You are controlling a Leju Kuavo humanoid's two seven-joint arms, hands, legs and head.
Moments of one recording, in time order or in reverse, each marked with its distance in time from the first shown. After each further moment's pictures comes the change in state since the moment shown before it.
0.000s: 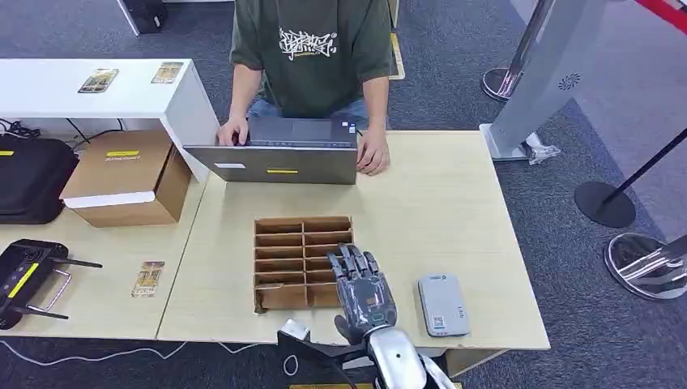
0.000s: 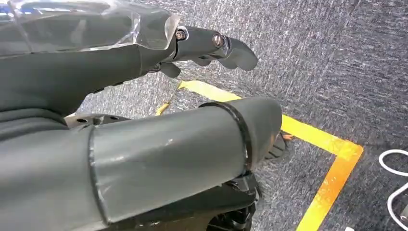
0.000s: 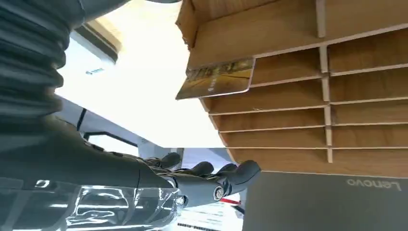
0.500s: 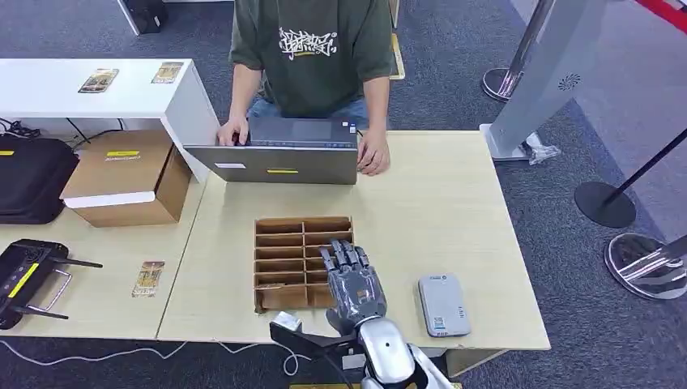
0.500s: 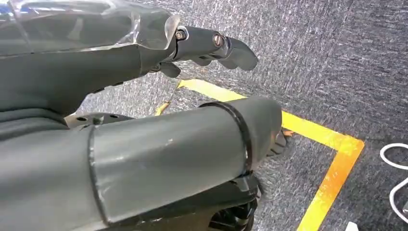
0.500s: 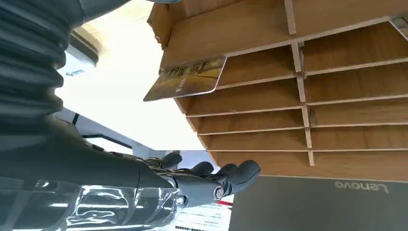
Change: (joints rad) left arm 0.000 -0.001 0.000 0.000 -0.018 -0.014 0.005; right arm -0.060 0.040 0.000 0.122 -0.014 -0.051 -0.006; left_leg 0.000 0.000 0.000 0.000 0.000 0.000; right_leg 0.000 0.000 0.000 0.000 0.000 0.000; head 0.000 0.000
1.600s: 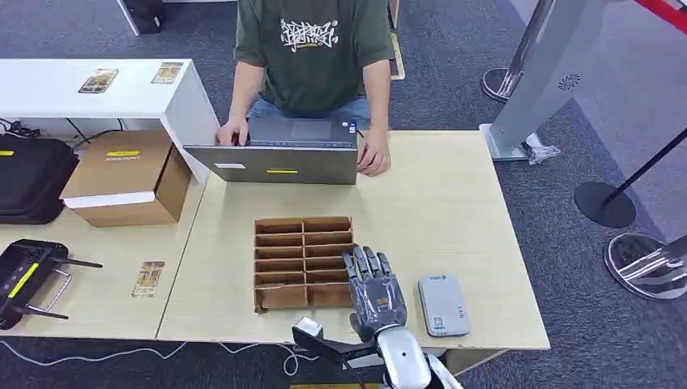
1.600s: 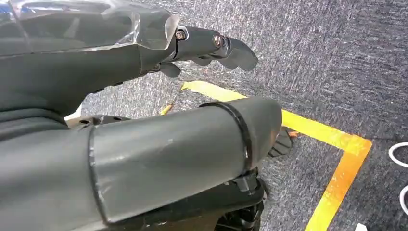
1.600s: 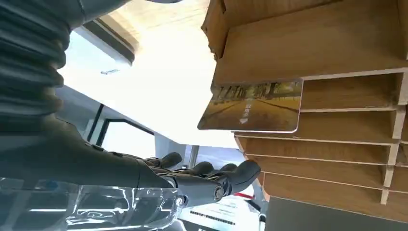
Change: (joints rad) left arm 0.005 0.002 -0.008 0.000 -0.011 -0.006 0.015; right arm 0.064 -0.053 -0.051 -0.043 0.098 0.007 0.010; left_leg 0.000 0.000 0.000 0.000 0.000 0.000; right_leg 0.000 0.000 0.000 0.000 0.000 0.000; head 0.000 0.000
